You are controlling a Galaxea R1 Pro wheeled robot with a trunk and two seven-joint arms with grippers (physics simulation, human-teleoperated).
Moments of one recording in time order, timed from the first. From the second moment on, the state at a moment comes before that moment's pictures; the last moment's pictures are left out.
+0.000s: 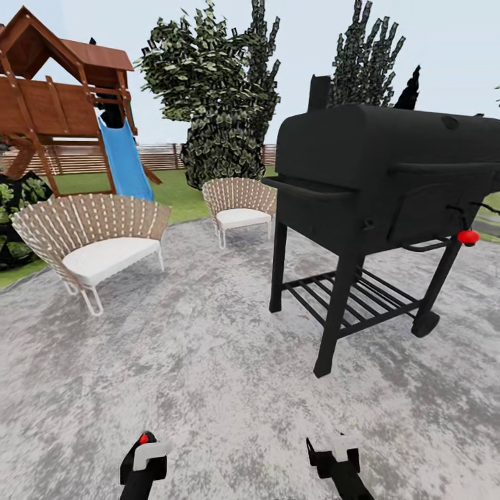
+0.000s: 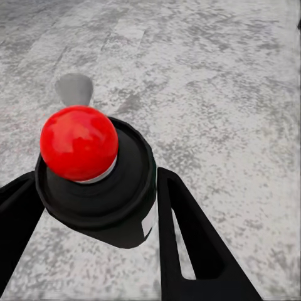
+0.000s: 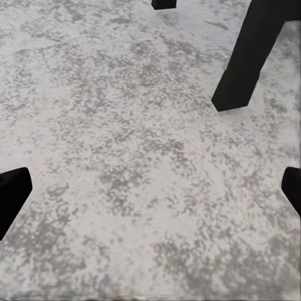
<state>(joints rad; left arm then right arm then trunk) -0.27 -0.03 0.10 -0.46 -0.09 -0.50 0.12 -0.26 0.09 -0.24 -0.57 0.32 -0.33 0.09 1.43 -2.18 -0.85</state>
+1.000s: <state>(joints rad) -0.25 -0.03 0.10 -0.44 -0.09 -0.50 0.12 -0.26 0.02 -0.24 -0.45 0.27 -0.34 0.09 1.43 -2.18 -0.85</state>
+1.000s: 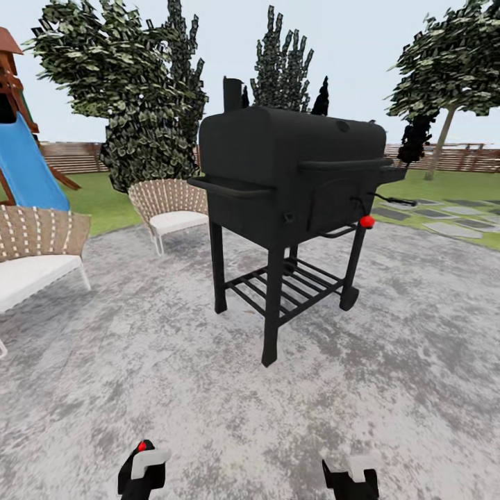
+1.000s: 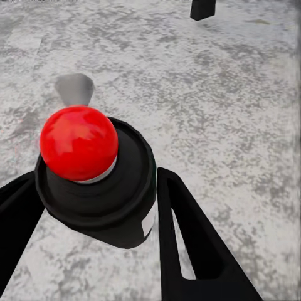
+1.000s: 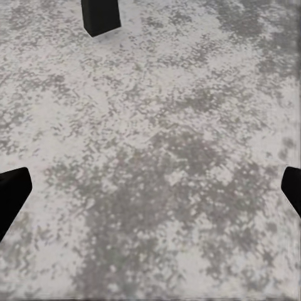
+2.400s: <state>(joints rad) -0.25 -0.03 0.11 -0.44 -0.09 -0.50 0.13 -0.26 0.02 -0.24 -0.44 0.27 -0.34 0.09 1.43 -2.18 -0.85</state>
